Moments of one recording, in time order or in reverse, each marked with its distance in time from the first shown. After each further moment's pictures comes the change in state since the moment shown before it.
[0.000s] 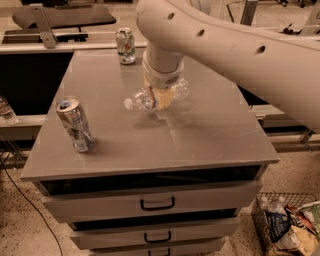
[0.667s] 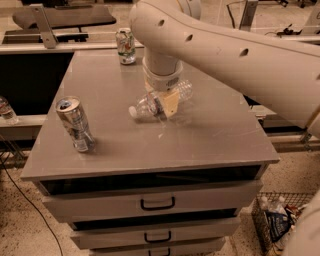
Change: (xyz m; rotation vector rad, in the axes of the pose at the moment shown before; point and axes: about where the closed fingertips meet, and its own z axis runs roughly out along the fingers) arm 0.008 0.008 0.015 -0.079 0.062 -0.059
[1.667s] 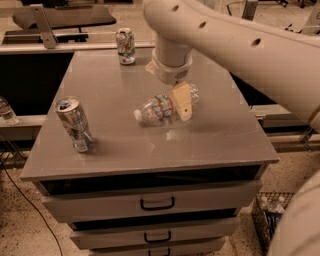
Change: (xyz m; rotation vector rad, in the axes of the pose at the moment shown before) arm 0.020 0.004 -0.009 -0.026 -0.044 0.048
